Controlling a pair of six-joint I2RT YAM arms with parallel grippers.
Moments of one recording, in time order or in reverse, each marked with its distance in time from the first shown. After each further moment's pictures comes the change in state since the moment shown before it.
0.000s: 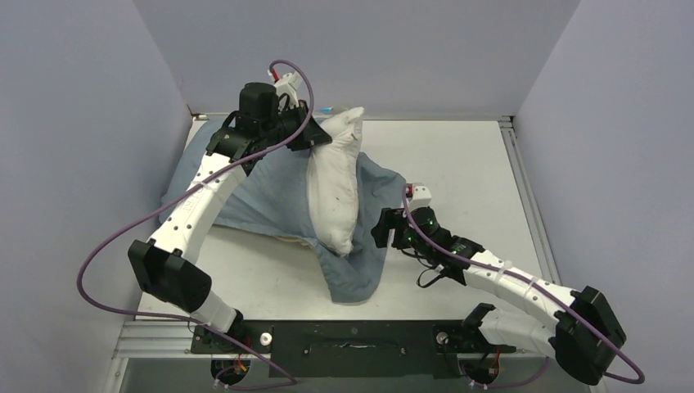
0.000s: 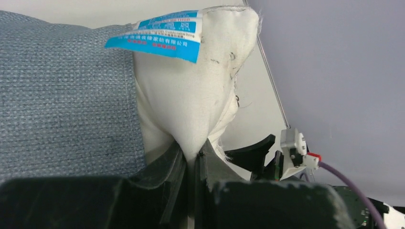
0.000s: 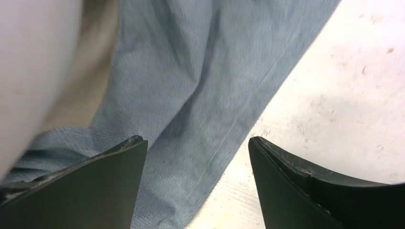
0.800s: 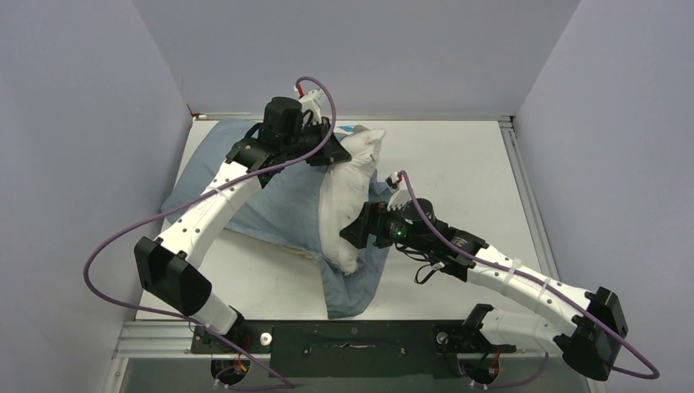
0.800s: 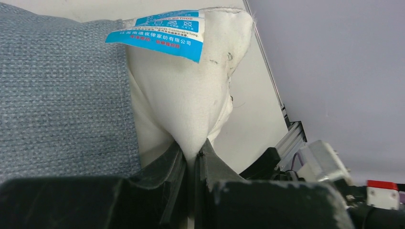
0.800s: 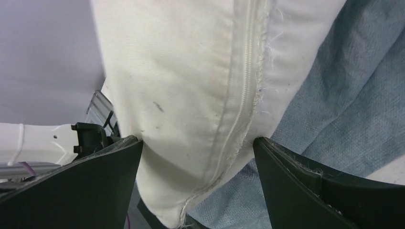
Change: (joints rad) left arm -0.130 -0.031 -0.099 0.032 -0.024 -0.035; right arm 0.110 -0.045 0.237 -0.079 -0.237 0.149
